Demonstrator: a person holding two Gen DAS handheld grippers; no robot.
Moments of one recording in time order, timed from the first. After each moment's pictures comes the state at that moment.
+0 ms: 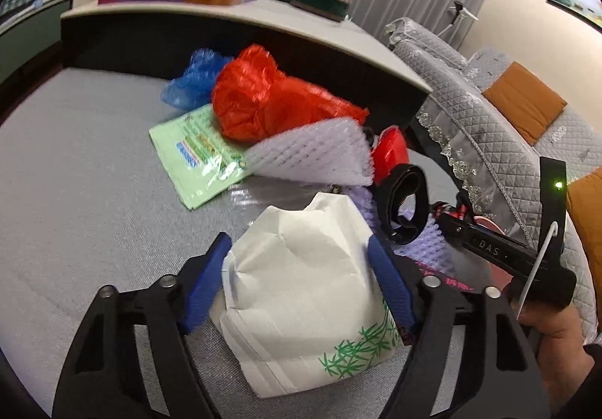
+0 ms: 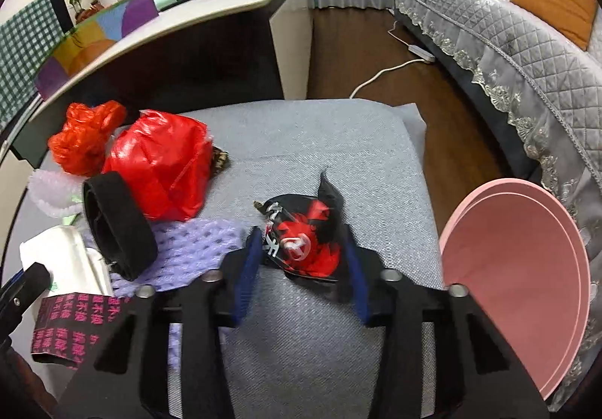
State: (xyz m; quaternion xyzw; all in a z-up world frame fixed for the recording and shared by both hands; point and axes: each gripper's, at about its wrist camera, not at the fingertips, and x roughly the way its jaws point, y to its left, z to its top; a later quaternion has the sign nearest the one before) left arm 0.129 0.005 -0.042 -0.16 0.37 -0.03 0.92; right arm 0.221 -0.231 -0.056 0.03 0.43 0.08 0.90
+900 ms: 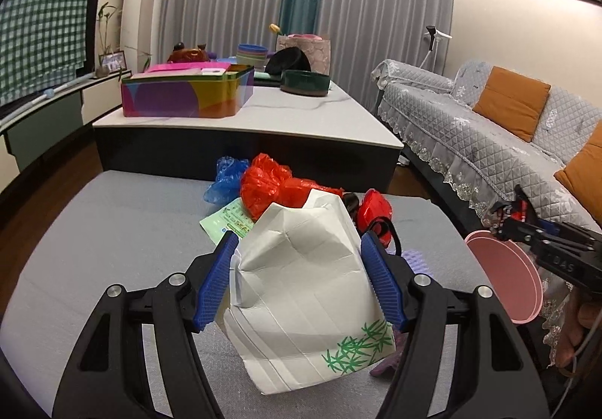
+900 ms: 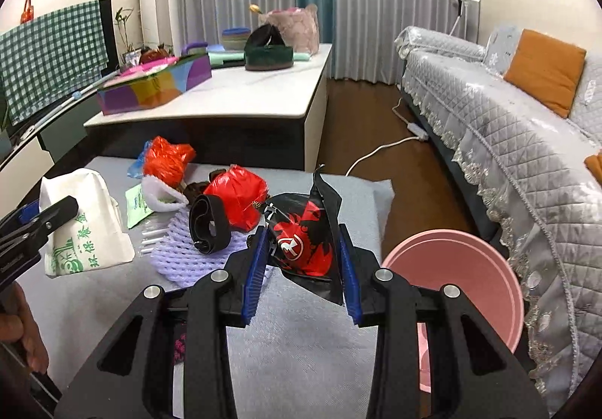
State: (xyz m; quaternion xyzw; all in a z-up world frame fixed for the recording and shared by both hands) left arm 0.074 0.007 0.028 -0.06 0.26 -0.01 0.96; right arm 0.106 -0.241 0.038 -0.02 0.30 0.10 0.95
